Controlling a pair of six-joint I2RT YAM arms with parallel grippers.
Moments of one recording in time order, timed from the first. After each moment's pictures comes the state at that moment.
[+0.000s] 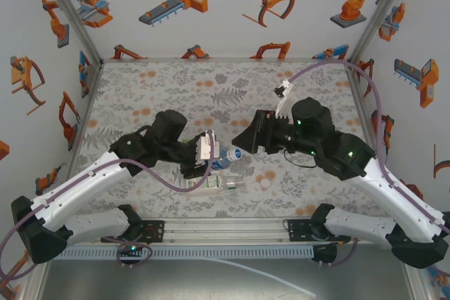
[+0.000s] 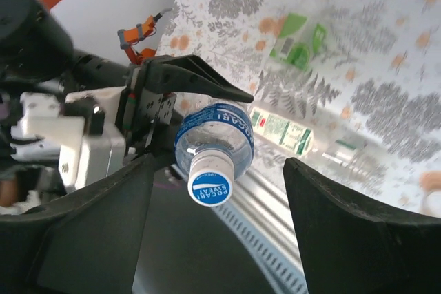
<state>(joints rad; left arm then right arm) -0.89 1.07 1.02 -0.68 0.48 0.62 0.88 0.97 1.25 -0.67 -0.14 0.68</state>
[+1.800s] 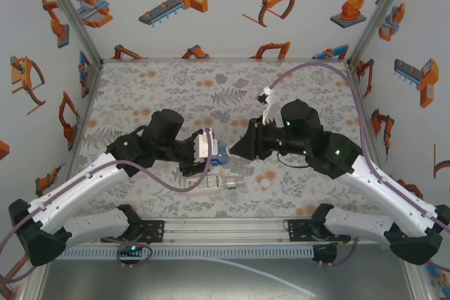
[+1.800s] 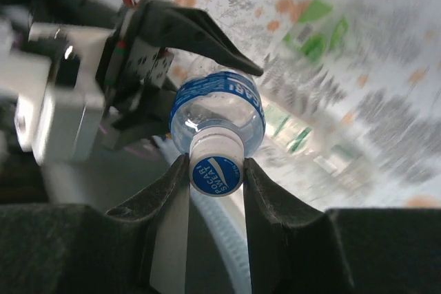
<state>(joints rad) -0.88 1.06 1.02 -0.66 0.44 0.61 0.89 1.01 1.18 -0.62 -0.24 0.66</state>
